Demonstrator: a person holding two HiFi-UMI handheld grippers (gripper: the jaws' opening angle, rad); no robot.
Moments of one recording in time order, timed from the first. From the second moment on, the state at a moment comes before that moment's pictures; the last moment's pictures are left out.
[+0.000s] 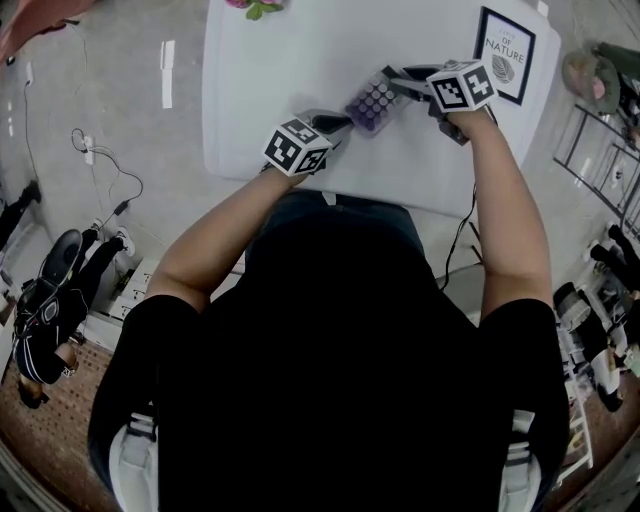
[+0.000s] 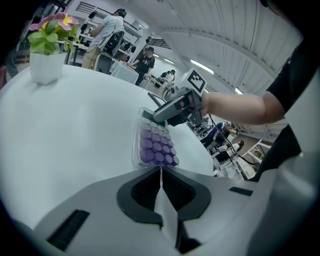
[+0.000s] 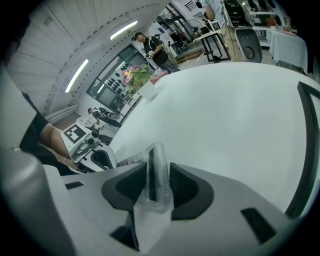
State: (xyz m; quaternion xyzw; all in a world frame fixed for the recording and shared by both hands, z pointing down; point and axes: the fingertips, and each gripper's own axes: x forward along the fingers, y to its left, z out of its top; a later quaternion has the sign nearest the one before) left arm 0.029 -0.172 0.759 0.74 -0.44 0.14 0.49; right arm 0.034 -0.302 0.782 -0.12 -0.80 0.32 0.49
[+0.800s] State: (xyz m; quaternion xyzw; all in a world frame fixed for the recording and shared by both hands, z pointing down) left arm 0.029 -0.165 0.767 0.74 -0.43 0.16 0.48; right arm 0.036 -0.282 0.763 -0.19 -0.75 0.42 0.47
